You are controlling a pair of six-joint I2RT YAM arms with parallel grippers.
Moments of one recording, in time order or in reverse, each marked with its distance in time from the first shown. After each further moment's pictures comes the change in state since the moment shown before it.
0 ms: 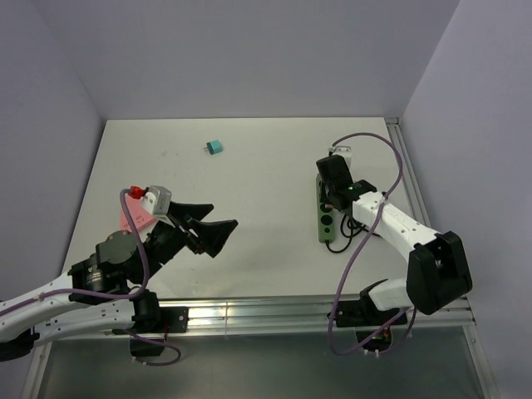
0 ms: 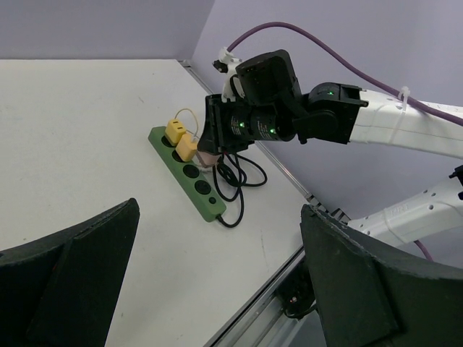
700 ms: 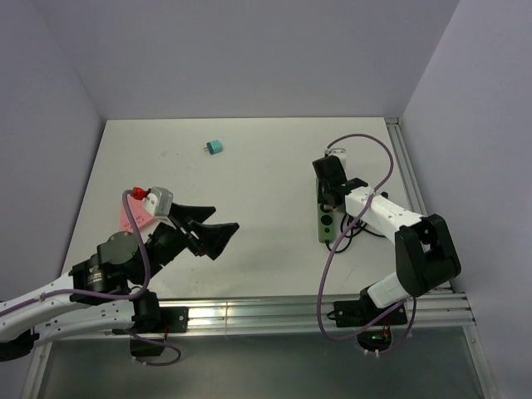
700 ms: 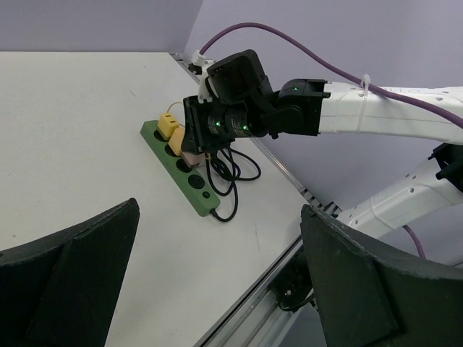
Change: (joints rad) left arm 0.000 -0.005 -0.013 0.001 0.026 -0.016; right arm -0.027 0.129 -0.004 0.082 -0.013 -0.031
